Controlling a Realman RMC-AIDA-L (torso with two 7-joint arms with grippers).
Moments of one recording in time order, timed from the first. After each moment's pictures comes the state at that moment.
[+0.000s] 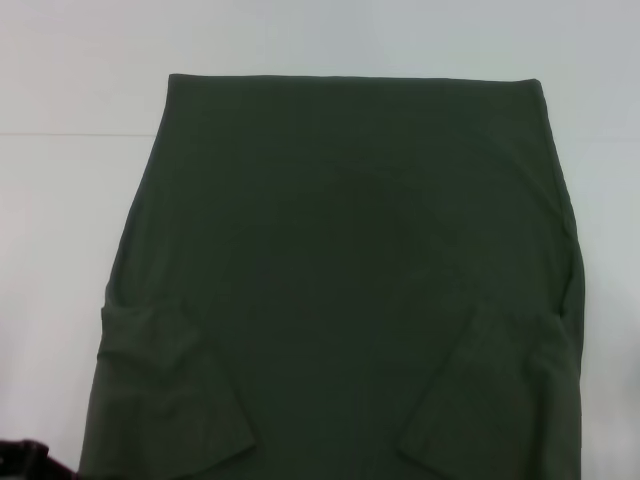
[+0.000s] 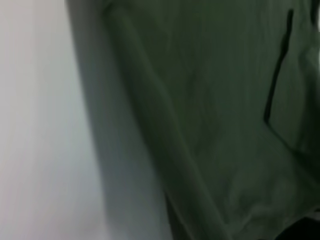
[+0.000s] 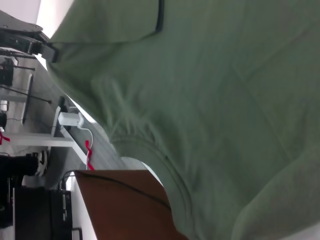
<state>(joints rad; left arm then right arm) -0.56 -1.98 0.38 0.81 2.79 2.04 -2.36 0.59 1.99 -0.72 -0.69 -2.58 -1.97 2.20</state>
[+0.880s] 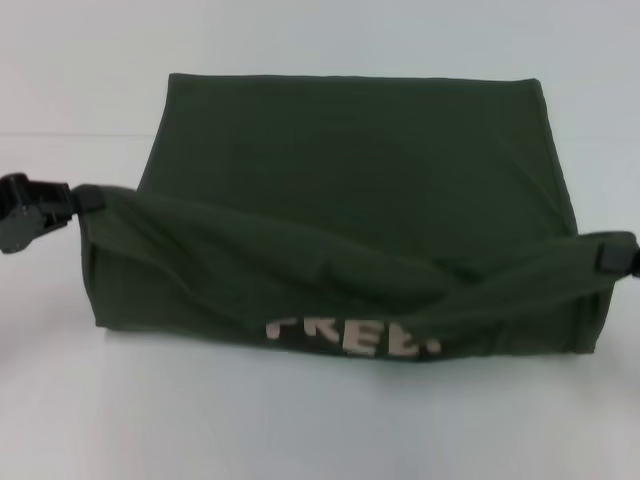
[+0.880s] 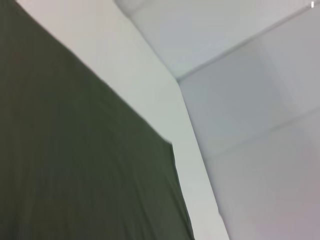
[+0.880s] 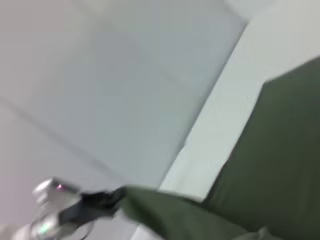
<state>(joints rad) -0.57 -1.95 0.16 0.72 2.25 1.72 -2.33 0.49 1.96 -0.30 -0.67 -2.12 -1.87 2.05</state>
